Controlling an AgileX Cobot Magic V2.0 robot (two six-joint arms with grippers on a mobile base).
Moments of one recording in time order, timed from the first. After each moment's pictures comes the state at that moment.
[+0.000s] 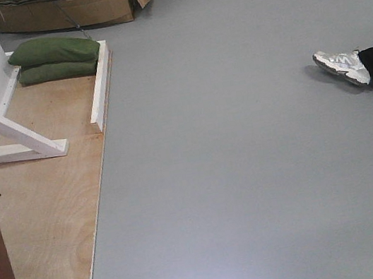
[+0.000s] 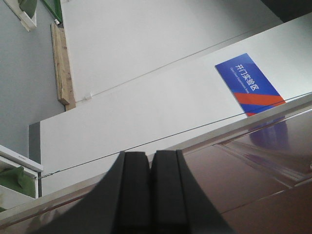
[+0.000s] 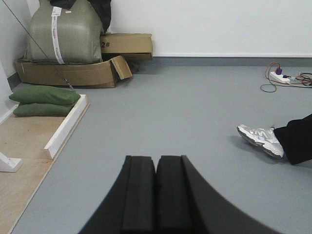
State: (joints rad) left arm 1.17 1.36 -1.42 -1.48 0.31 0.19; right arm 0.02 -0.01 0.03 0.06 0.28 -0.05
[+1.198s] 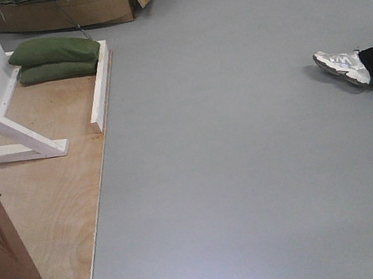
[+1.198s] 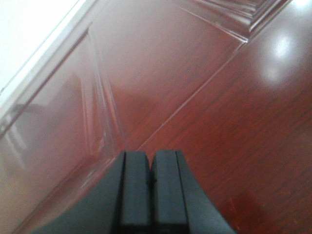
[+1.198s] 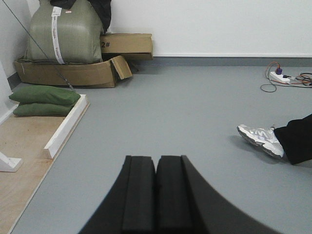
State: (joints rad) left arm 0.97 1.56 -1.77 -1.37 0.80 0.44; right arm 0.02 -0.01 0.03 0.06 0.28 -0.05
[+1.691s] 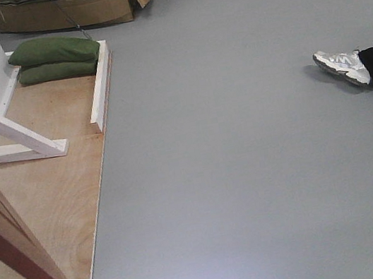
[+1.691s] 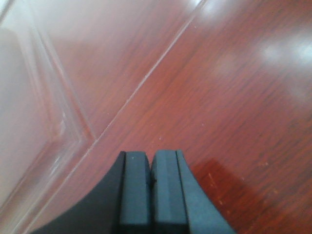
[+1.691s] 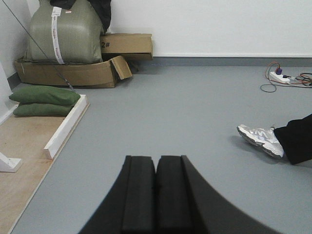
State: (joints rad) left arm 0.79 1.56 -1.77 -1.36 0.81 0.51; right arm 0.02 -0.01 0.03 0.06 0.28 -0.05
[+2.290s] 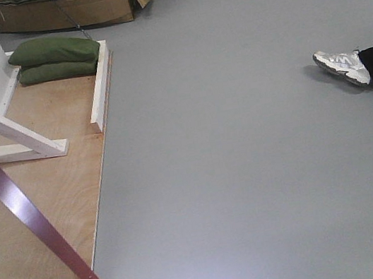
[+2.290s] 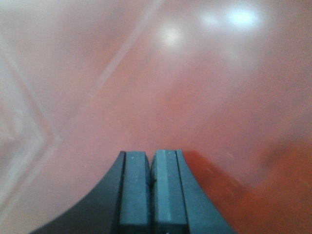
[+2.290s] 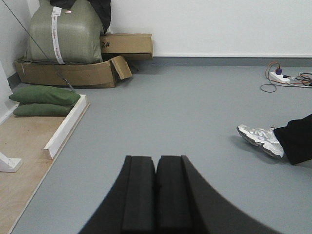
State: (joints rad) left arm 0.57 1.56 -1.77 -1.36 0.71 0.51; right arm 0.02 -0.01 0.03 0.06 0.28 -0.05
